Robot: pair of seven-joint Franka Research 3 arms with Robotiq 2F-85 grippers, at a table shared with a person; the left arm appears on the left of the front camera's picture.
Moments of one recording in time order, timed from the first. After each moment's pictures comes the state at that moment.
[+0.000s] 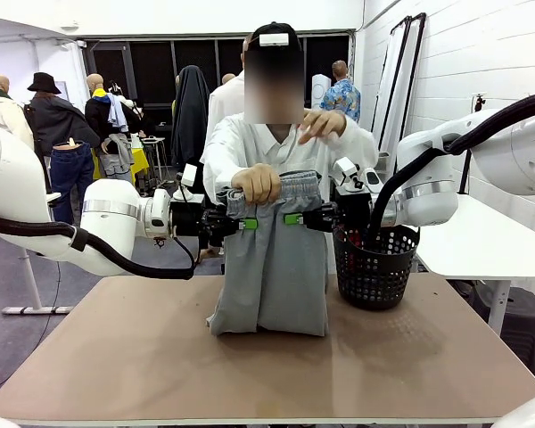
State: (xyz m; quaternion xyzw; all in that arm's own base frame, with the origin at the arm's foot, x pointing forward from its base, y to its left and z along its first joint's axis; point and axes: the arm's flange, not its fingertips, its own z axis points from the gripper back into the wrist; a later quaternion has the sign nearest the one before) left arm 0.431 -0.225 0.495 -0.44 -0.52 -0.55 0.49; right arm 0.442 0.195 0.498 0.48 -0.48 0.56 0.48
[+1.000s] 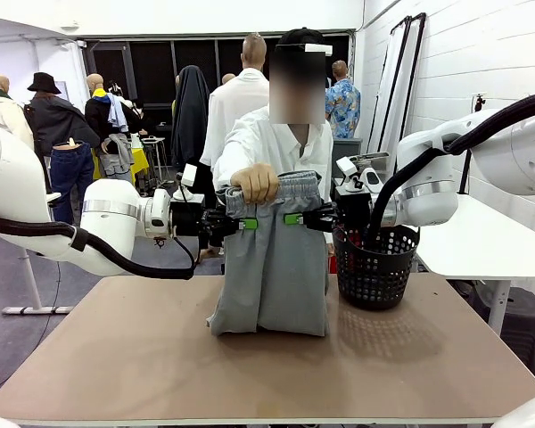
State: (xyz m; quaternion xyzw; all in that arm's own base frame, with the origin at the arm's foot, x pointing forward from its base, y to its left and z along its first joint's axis) left arm 0.431 -0.225 0.495 -0.44 -0.52 -0.55 0.49; right arm 0.442 0.195 0.498 0.48 -0.48 0.56 0.47
